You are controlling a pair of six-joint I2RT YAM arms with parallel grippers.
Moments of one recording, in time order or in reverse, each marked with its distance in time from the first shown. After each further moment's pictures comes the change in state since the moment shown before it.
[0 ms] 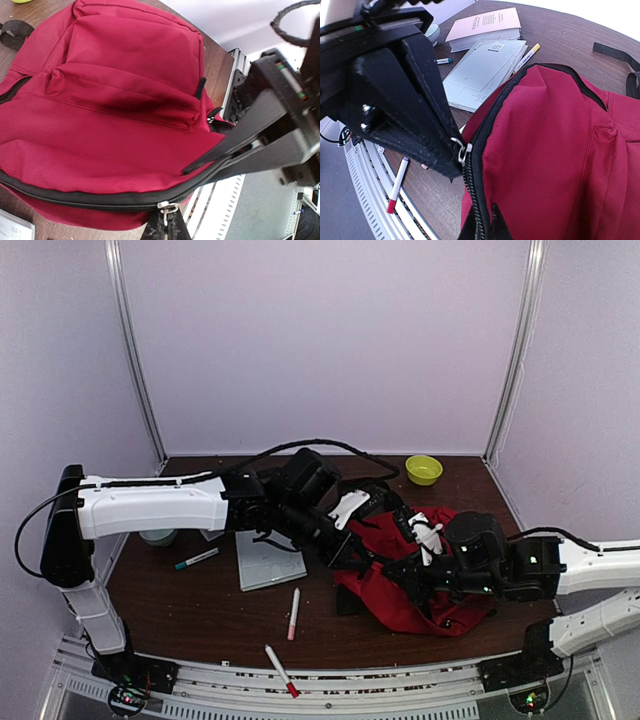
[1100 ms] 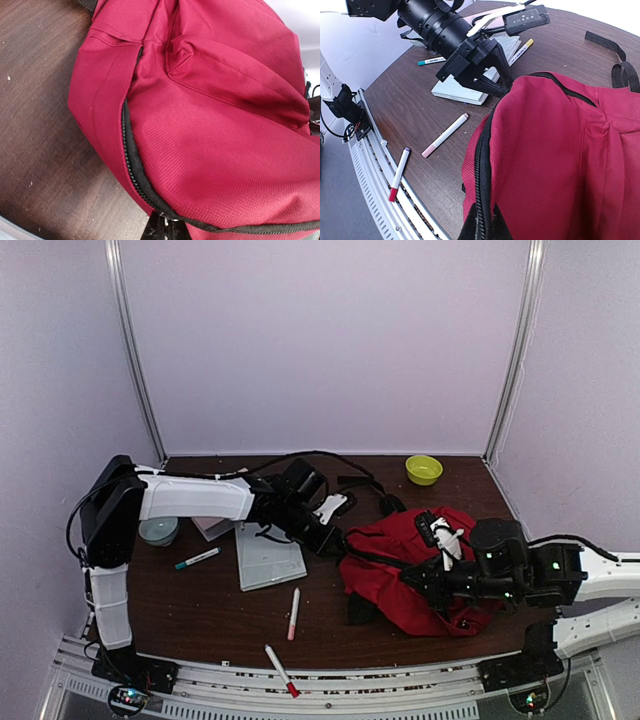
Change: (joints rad) left arm 0.214 0.215 -0.020 0.084 0.031 0.109; right arm 0.001 -0.169 -0.072 -0.085 -0.003 0.026
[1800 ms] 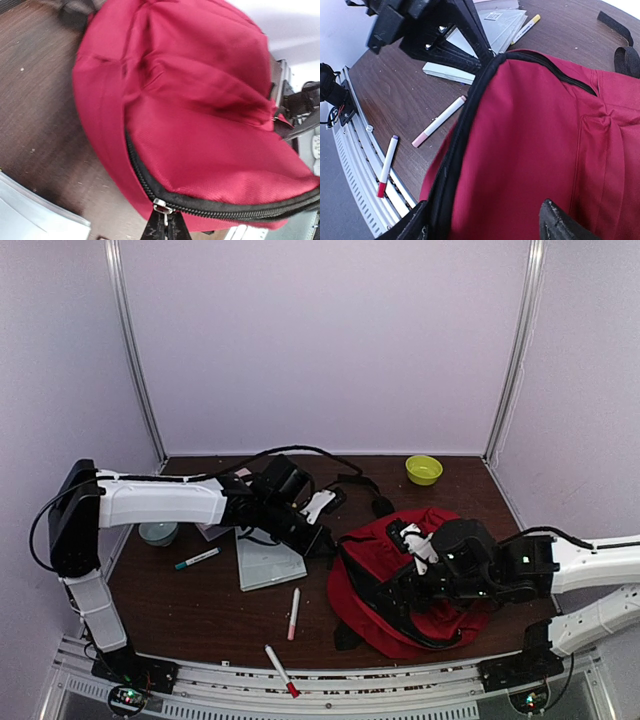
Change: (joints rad) left arm -0.033 -0.185 -0.136 0.008 -0.036 -0.049; right arm 0.021 0.212 0.096 -0.026 0.000 -0.009
